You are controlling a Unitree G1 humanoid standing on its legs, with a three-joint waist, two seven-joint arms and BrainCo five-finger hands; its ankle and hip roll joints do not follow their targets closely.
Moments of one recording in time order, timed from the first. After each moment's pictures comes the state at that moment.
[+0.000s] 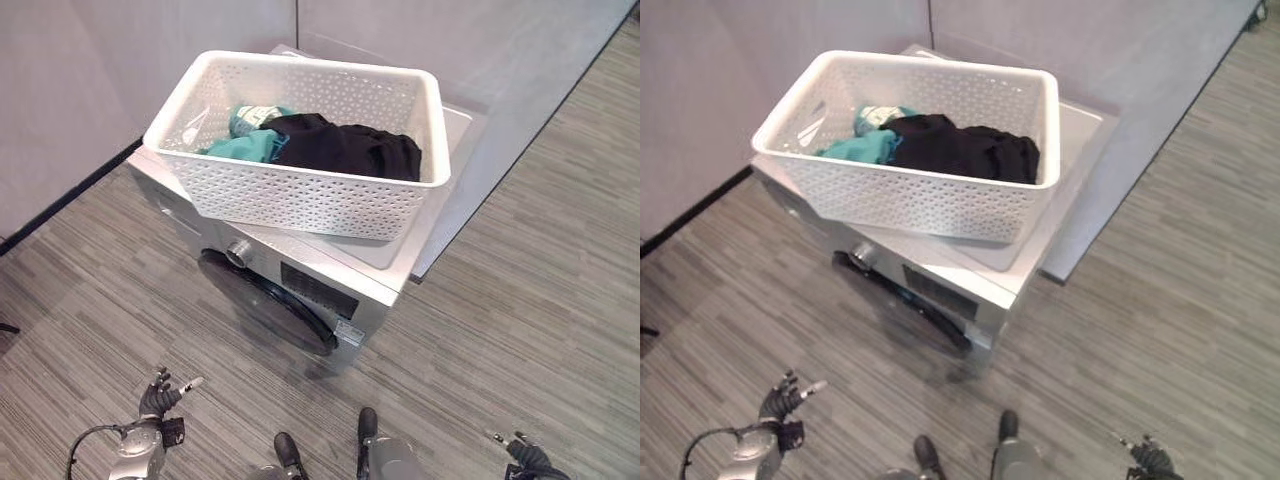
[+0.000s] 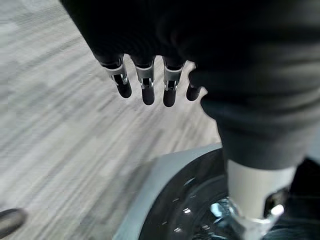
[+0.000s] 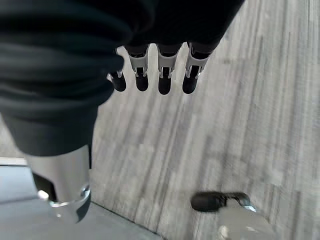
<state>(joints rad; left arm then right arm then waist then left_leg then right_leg) -0.01 0.38 0.00 0.95 -0.34 -0.16 0.06 0.03 -0.43 -0.06 1.19 0.42 -0.11 0.03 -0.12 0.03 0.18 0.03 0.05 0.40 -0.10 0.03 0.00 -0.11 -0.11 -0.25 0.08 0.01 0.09</state>
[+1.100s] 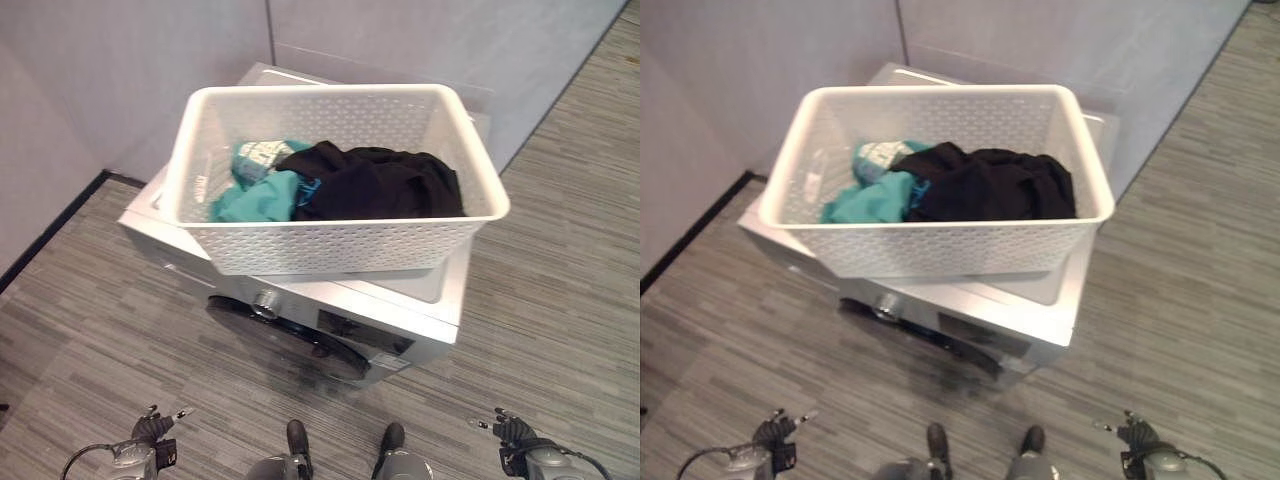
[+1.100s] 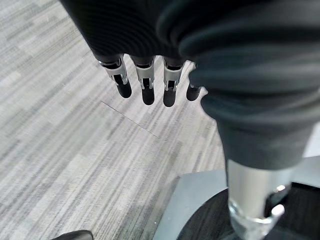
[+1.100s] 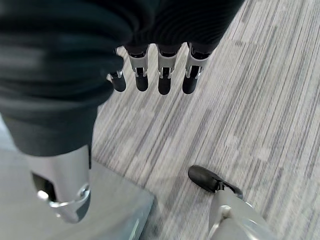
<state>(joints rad) -0.09 0.43 0.00 1.25 -0.34 -0.12 0.03 -0.09 -0.48 0.13 1.22 0.22 -0.06 0.09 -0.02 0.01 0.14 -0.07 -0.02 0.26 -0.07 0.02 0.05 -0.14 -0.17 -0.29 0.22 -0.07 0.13</state>
